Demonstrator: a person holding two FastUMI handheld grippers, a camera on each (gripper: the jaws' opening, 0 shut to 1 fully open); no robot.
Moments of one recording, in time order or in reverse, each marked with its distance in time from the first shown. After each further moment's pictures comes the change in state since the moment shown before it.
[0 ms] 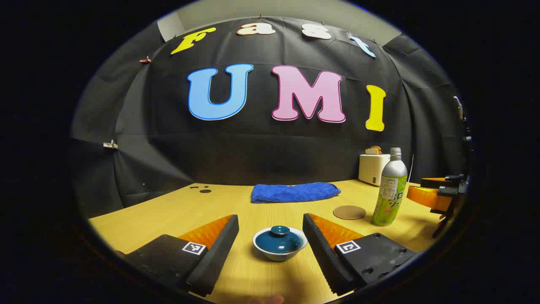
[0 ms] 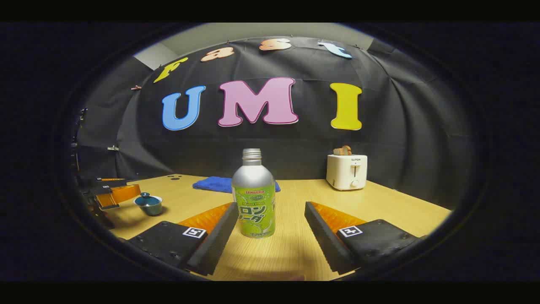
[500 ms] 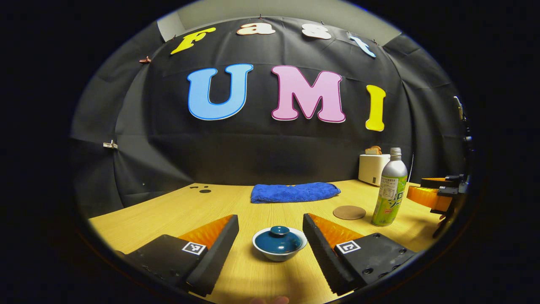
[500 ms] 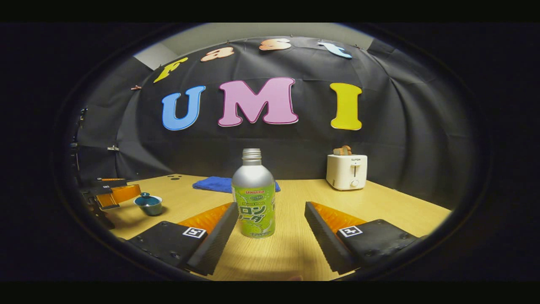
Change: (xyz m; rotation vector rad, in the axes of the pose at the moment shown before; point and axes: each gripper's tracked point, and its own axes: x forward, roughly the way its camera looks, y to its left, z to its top) left arm 0.001 0.000 -0.001 0.001 -0.001 -0.002; right arm 0.000 0.000 0.000 0.001 0.001 0.000
